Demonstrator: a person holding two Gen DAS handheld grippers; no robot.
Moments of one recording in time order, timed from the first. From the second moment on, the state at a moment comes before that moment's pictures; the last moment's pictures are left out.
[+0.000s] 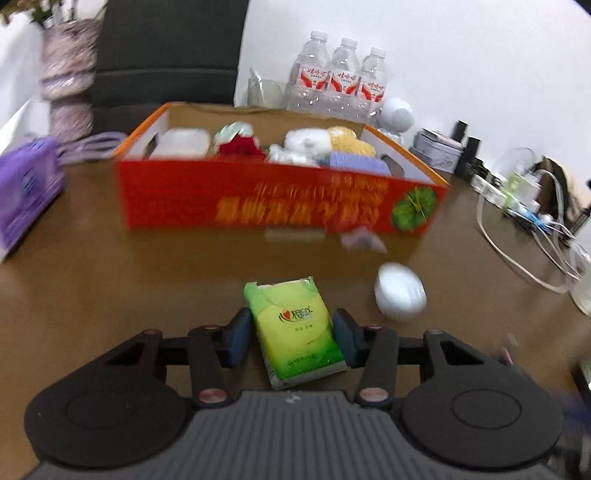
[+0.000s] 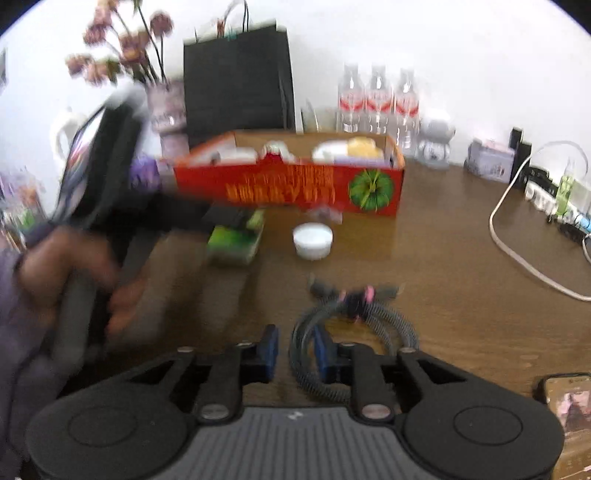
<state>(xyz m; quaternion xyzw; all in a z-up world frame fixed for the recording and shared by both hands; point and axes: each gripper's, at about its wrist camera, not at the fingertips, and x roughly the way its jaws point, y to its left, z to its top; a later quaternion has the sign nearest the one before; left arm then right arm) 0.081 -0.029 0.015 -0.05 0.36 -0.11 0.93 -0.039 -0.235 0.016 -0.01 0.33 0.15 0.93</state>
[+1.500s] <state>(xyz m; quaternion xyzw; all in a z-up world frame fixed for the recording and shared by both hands) 0.047 0.004 0.091 -0.09 0.22 -0.09 0.97 -0.005 -0.201 0.057 -0.04 0.26 0.17 0.95</state>
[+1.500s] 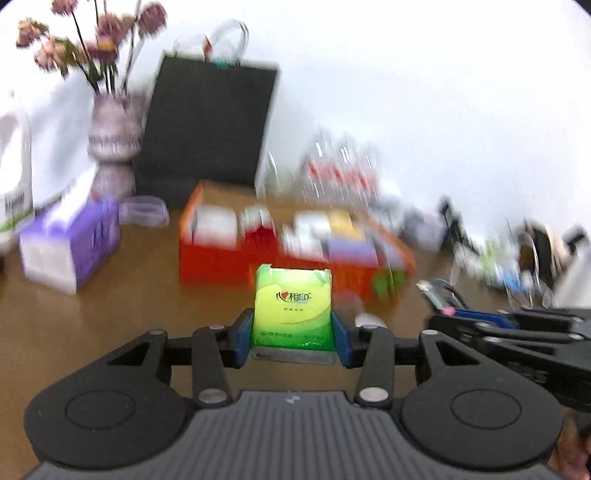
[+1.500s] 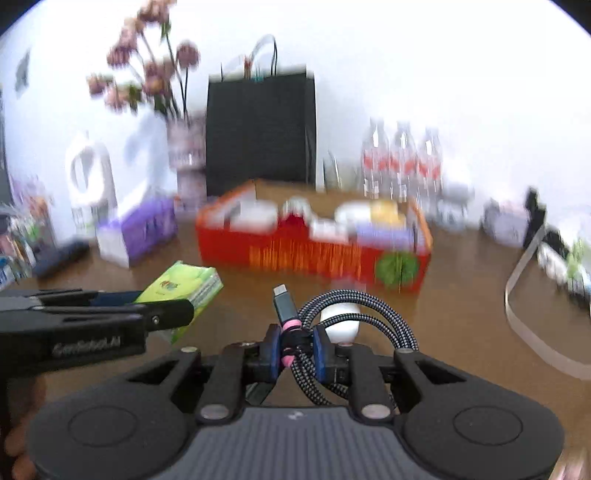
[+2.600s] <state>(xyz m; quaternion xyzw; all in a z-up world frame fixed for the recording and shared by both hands) 0.260 0.011 0.155 -0.06 0.46 0.01 0.89 0.269 -0.224 0.110 0.01 0.48 0.14 0.87</state>
